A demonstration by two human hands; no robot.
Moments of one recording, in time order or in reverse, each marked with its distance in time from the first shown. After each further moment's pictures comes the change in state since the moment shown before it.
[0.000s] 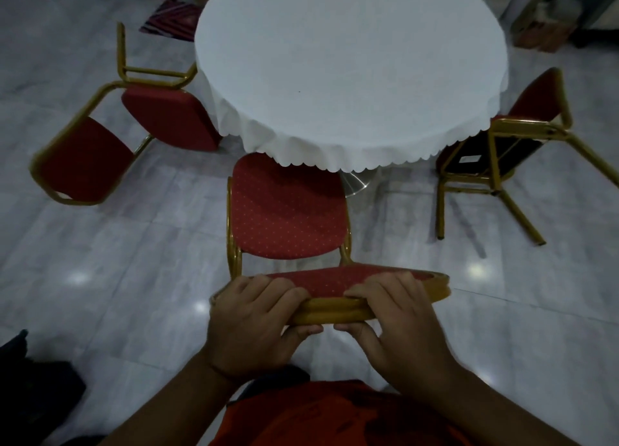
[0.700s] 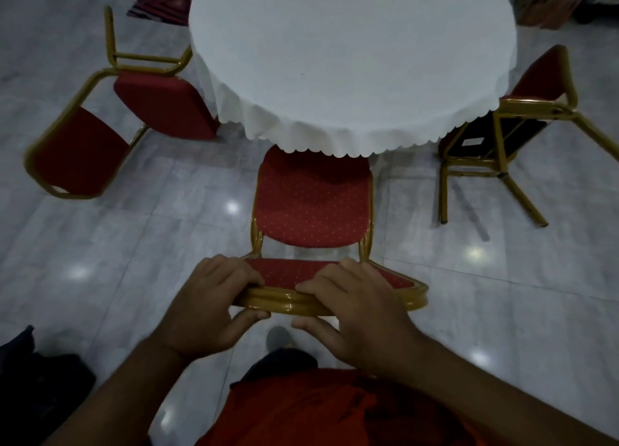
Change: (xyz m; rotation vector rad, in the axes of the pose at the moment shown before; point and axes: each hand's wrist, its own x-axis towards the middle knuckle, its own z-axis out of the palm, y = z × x) left_hand -0.039 -0.077 -0.023 -0.281 -0.280 -0.132; right_hand 0.028 -0.045 0.033 0.018 -0.181 -0.140
